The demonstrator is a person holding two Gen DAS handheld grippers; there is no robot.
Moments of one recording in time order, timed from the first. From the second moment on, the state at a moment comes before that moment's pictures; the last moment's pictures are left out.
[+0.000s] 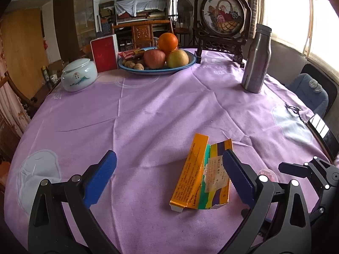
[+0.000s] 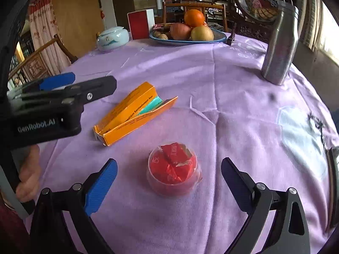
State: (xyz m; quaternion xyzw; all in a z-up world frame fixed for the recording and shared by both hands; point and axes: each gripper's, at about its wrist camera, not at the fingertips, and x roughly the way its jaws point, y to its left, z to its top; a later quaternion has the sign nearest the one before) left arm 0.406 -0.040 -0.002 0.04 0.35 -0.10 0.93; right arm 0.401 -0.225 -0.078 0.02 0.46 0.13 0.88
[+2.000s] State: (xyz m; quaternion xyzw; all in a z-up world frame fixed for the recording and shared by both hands) left arm 0.441 -0.070 -0.049 0.04 0.46 -0.19 0.87; right arm 0.402 -0.279 -0.089 0.14 0.46 0.03 0.88
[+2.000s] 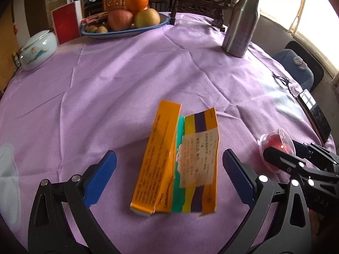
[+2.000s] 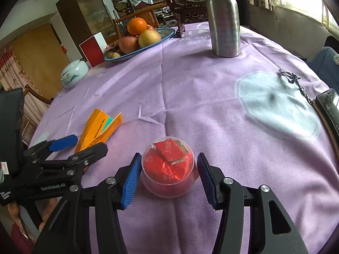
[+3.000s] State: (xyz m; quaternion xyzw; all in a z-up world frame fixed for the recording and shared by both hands) left arm 0.447 -0.059 -0.046 -0.02 0.48 -0.21 0.85; right arm 0.407 -0.279 -0.092 0.15 0.47 0.04 0.87
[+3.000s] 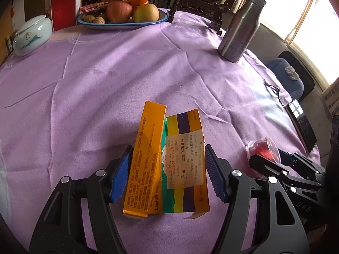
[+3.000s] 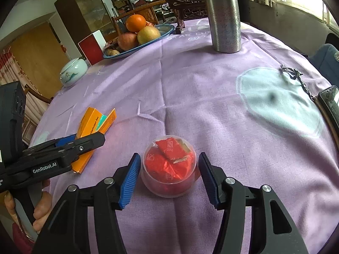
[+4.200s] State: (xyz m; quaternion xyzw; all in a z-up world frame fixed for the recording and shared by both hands) left arm 0.288 -0.043 0.010 -0.03 0.30 -0.15 0.94; right arm 0.284 -0.318 -0.050 0.15 0.37 0.03 0.92
